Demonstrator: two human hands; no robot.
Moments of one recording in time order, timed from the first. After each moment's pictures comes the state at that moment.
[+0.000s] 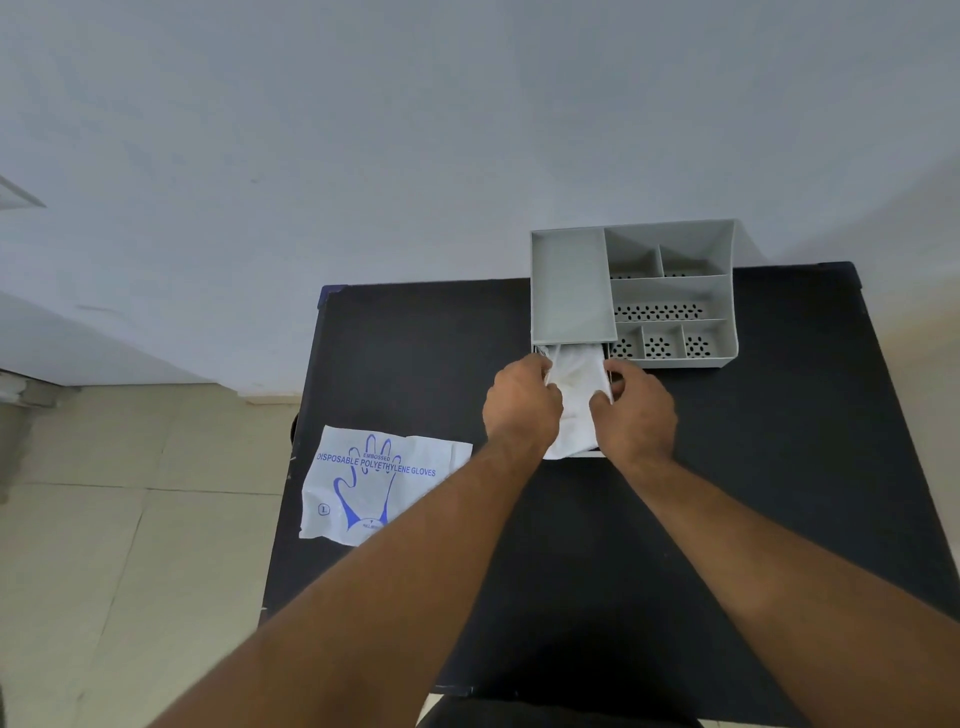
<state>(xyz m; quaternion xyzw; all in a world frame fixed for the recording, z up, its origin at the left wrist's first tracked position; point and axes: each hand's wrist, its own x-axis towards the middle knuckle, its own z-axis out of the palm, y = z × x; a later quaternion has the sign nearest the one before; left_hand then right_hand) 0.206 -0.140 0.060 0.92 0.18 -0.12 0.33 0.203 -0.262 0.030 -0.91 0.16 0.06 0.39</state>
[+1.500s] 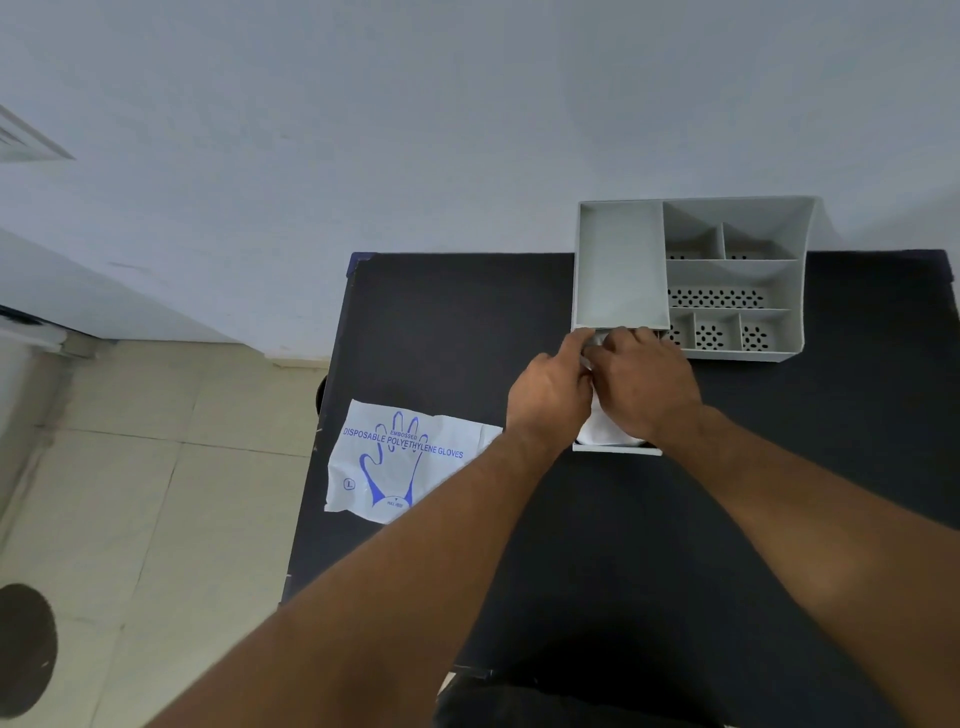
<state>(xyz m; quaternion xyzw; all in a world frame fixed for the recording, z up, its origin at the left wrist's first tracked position) 0.207 -0.118 0.029 0.94 0.06 -0.09 0.32 0.244 -0.247 0.027 -0.97 -0.23 0.08 0.03</state>
